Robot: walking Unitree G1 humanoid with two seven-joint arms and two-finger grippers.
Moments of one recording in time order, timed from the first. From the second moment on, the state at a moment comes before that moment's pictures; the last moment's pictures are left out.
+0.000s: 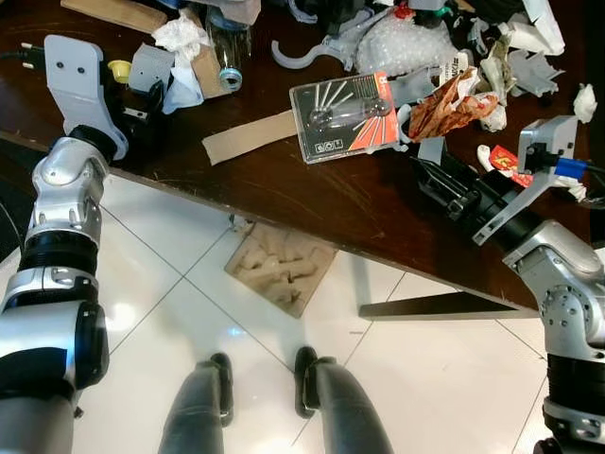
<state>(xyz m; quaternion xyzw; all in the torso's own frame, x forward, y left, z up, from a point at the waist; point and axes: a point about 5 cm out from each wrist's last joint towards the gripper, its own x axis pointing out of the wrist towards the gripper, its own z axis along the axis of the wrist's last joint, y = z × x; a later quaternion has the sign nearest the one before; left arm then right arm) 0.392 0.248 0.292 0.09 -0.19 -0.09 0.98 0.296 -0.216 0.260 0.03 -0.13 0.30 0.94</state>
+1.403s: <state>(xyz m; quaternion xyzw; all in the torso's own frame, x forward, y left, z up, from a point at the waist) 0.386 0.204 0.291 0.06 -0.15 -0.29 0.94 0.295 -0.215 0.266 0.03 -0.13 0.30 0.94</state>
